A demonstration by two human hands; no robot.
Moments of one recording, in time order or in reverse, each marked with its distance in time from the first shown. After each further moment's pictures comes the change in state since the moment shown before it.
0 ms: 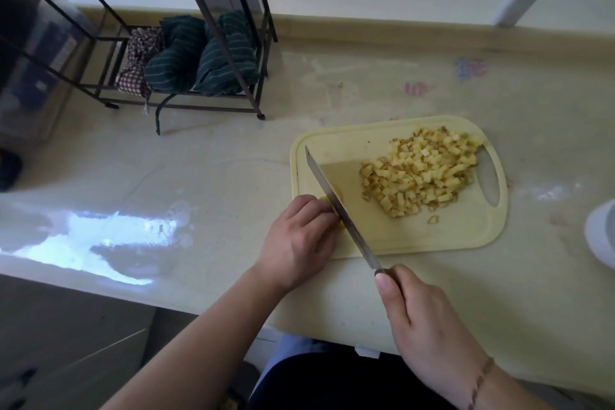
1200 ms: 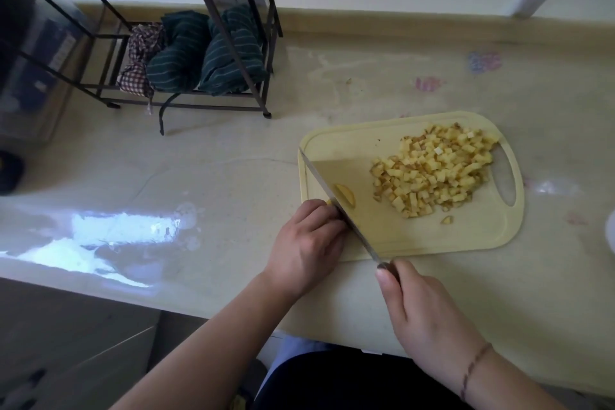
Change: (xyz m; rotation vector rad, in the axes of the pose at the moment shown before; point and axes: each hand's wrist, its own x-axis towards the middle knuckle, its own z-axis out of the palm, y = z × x) left_hand -0.006 -0.004 0.003 -0.040 0.016 -0.015; right_hand 0.017 0.000 0.013 -0.124 -0.021 -0.054
